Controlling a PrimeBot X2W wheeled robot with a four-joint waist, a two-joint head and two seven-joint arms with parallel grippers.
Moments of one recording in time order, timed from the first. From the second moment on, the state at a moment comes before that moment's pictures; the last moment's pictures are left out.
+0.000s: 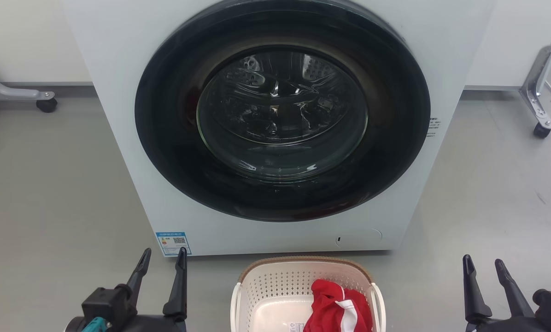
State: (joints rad) left arm -0.14 0.19 -0.32 0.21 -0.54 0.09 -0.20; right arm -0.07 -0.24 0.18 0.22 0.54 -0.06 -0.20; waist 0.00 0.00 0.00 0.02
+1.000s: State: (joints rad) left arm -0.14 0.19 -0.34 0.25 -0.40 0.12 -0.19; right arm -0.05 -0.25 0.21 0.26 0.39 -0.09 -0.25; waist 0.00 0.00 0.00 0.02
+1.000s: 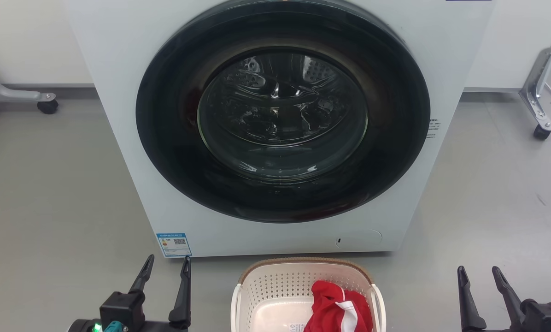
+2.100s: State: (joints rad) left arm -0.14 0.17 -0.33 0.20 -0.40 0.12 -0.16; right arm -0.09 -0.25 0.21 0.23 0.39 -0.09 -0.25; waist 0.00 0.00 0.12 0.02
